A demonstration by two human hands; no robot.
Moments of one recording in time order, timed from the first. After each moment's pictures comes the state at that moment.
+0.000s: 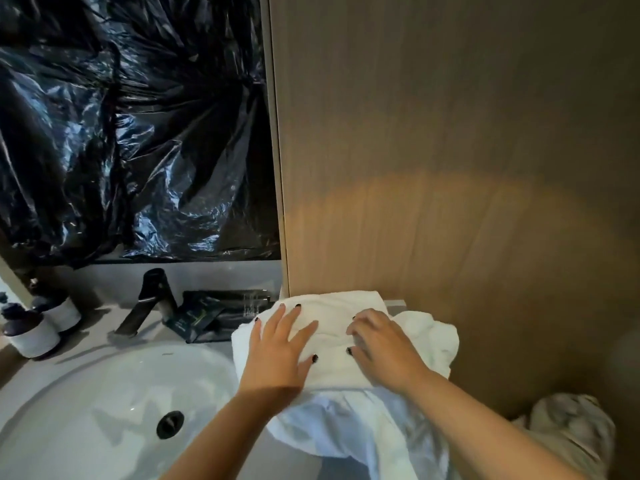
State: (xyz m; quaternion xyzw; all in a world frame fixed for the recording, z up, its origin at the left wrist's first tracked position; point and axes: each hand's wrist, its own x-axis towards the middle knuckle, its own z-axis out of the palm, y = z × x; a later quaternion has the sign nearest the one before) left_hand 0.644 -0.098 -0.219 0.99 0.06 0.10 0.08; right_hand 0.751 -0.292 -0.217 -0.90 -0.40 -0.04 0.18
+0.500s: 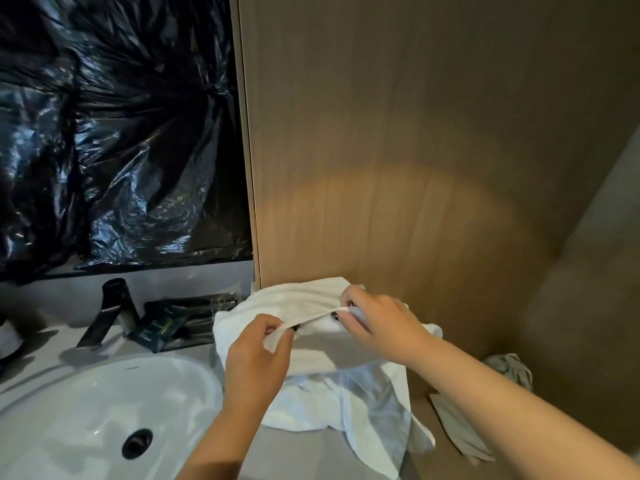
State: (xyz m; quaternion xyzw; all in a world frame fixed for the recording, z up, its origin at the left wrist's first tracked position) left_hand 0.603 -0.126 -0.201 0.83 0.10 0.32 0.43; right_hand 0.680 -0.327 -0.134 -0.90 -0.38 -0.11 0.20
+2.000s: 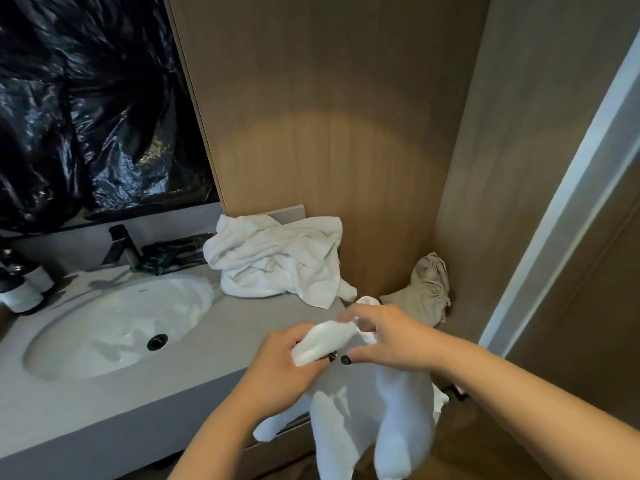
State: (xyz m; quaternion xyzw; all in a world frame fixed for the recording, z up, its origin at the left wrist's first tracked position) left_hand 0.304 -0.271 -0.168 0.84 -0.08 -0.02 0.53; right_hand 0.368 -0.484 -0.155 -0.91 -0.28 0.13 0.28
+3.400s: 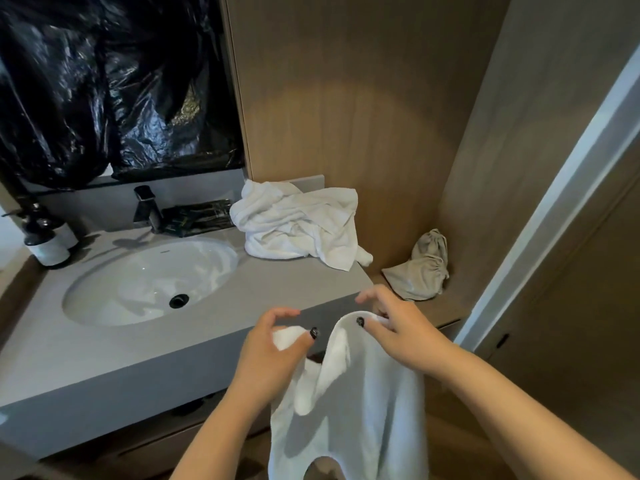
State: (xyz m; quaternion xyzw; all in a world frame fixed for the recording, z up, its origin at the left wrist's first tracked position) left_hand 0.221 -0.194 -0.192 0.81 0.10 0.02 0.57; right_hand 0.274 -0.421 -0.178 -0.90 -0.20 0.06 0.37
